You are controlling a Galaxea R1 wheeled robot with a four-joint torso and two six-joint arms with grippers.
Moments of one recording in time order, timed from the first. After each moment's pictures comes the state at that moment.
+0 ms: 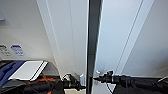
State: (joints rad) left arm 0.50 2.46 -1.43 0.03 0.22 0.05; right arm -0.47 2.53 -1.47 -0.45 -0.08 0.54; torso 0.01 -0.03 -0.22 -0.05
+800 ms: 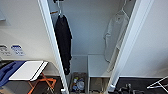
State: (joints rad) left arm 0.70 2.02 -1.10 0.10 0.06 0.07; right arm -0.66 2.13 -1.13 -0.52 0.05 0.56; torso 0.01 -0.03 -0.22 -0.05
